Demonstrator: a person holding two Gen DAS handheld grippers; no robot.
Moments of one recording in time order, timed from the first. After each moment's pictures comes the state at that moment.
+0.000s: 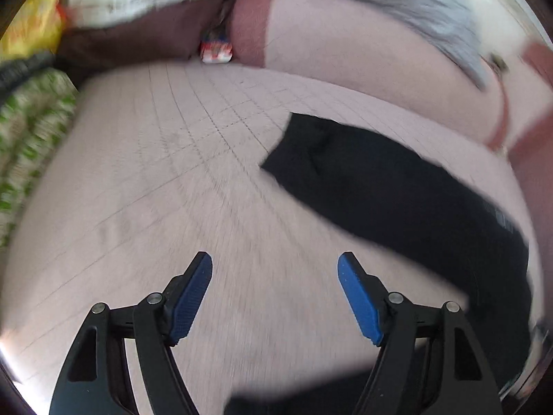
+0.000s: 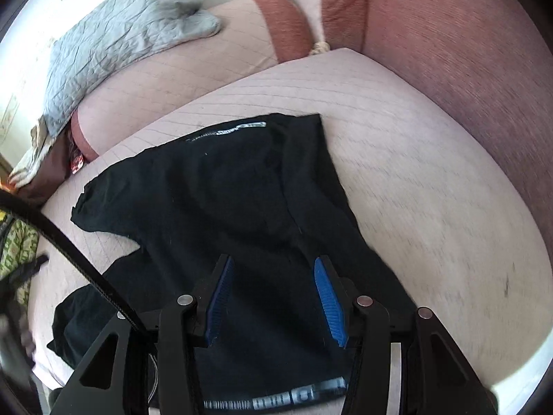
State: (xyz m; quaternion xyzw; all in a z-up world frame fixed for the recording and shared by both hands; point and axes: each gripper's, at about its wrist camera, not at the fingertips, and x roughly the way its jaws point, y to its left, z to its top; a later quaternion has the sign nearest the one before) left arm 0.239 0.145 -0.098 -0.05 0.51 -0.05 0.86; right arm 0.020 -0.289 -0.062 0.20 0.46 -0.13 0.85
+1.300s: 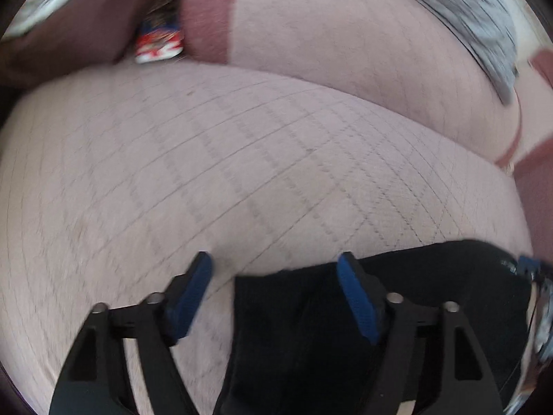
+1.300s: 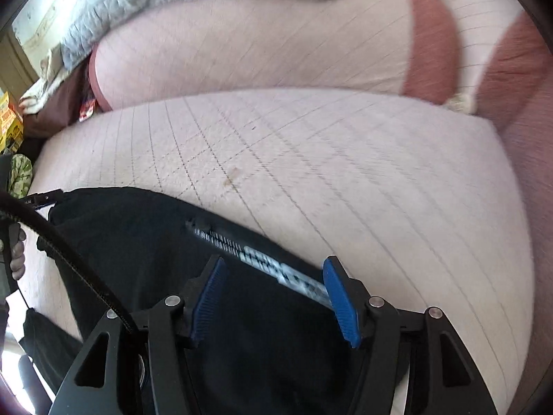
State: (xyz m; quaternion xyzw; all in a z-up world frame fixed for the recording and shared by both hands) left arm 0.362 0.105 -0.136 -0.02 0.53 -0.12 0.84; right arm 0.275 -0.319 -0.103 0.07 0.55 0.05 0.83
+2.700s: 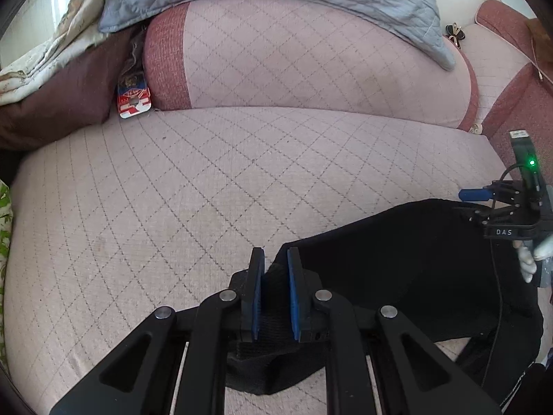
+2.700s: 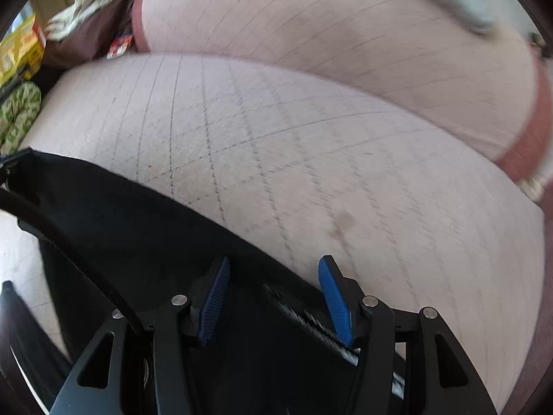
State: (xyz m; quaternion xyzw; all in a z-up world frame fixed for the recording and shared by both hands) left arm 0.304 0.080 -0.091 0.05 0.47 -0.16 0.87; right arm 0.332 -0.222 -0.132 -0.06 0.55 0.12 0.82
